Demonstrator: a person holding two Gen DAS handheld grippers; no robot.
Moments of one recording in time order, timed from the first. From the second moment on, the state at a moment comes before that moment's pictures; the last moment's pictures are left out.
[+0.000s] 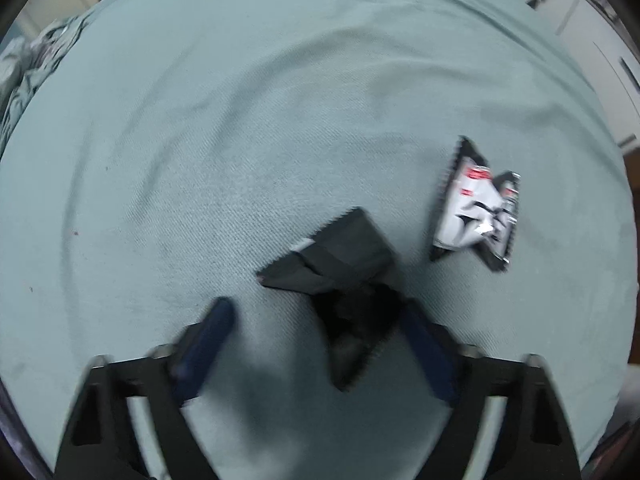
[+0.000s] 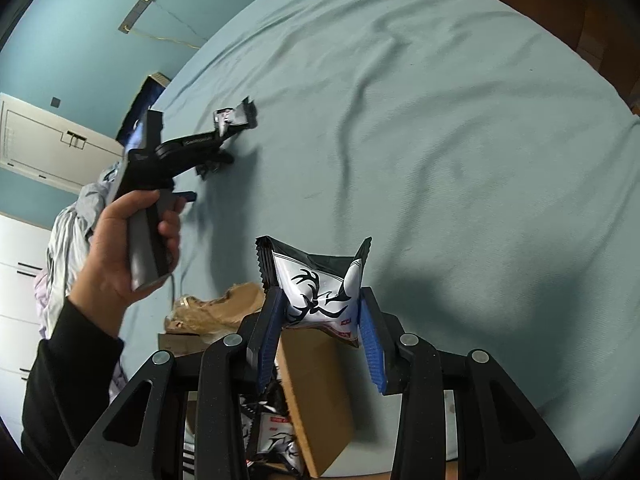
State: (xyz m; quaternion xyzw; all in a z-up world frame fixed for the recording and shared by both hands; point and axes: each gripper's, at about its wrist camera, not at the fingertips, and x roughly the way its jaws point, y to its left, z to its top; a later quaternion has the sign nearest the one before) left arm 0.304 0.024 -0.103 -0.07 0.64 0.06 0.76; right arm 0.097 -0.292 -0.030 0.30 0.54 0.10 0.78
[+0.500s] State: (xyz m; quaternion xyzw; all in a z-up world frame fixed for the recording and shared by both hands) left arm 0.179 0.074 -0.007 -0.09 0.62 0.01 0.78; right arm 0.080 -0.292 -0.024 0.27 0.53 0.06 0.80
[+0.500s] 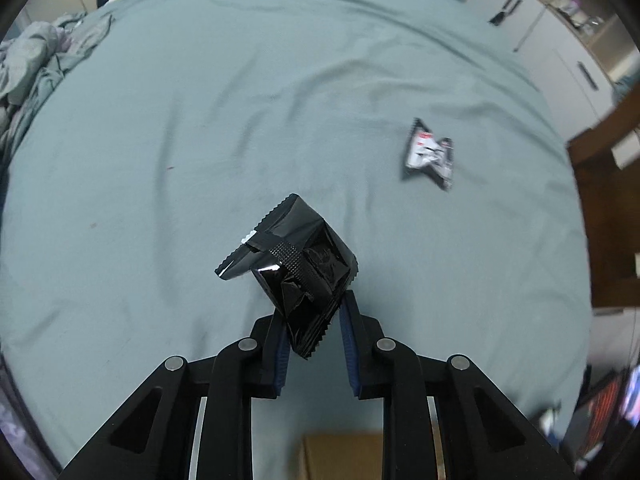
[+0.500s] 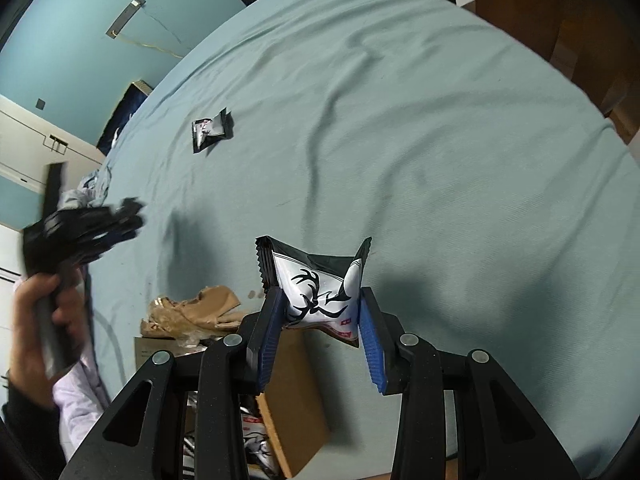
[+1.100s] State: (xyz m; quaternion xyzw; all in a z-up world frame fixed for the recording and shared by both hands) left arm -0.002 0.008 0.054 0.04 0.54 -0.14 0.82; right arm 0.040 -0.285 -0.007 0.26 0.50 0.10 0.82
